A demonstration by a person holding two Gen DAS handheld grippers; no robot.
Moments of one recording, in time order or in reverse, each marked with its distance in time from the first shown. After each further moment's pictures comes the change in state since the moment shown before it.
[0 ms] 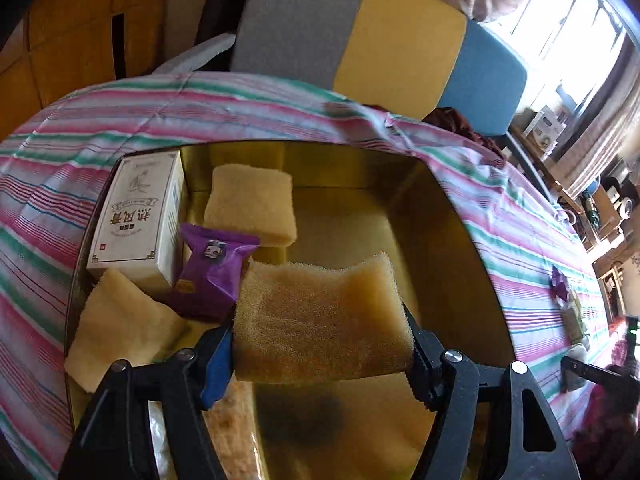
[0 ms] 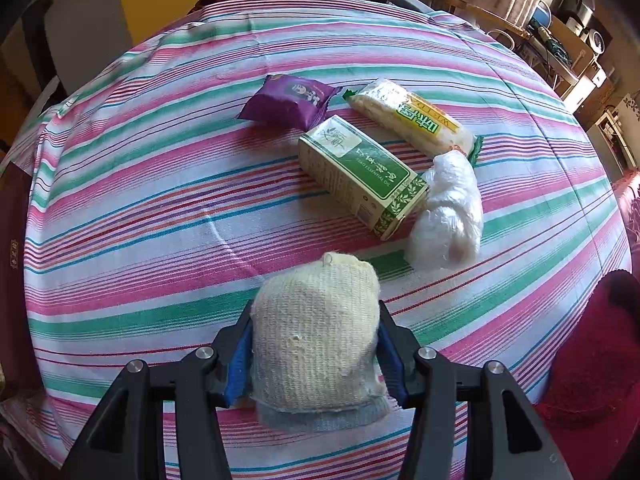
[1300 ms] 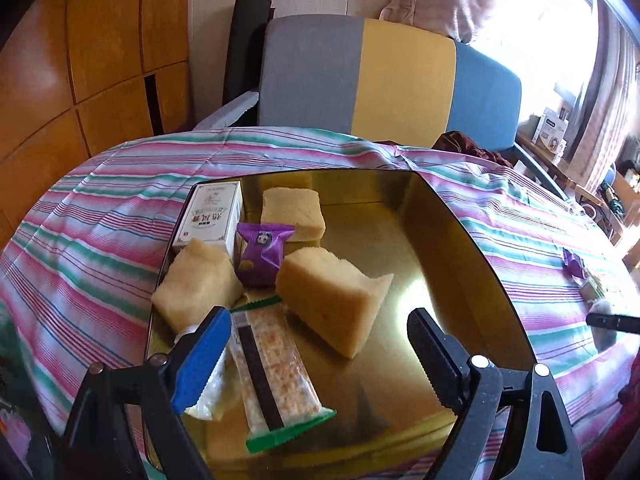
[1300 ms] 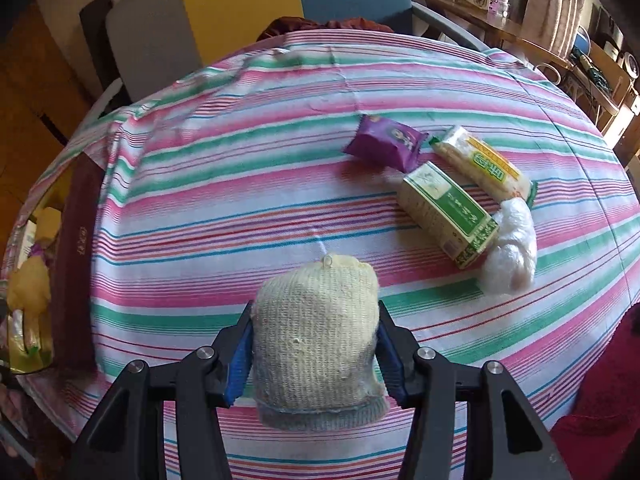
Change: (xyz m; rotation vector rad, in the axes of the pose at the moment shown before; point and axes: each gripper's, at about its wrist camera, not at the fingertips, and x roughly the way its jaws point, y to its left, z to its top) left arm -0.071 -0.016 -0.060 0.089 -0.209 0.149; right arm -0.038 0.027 0.019 -0.098 -0.119 0.217
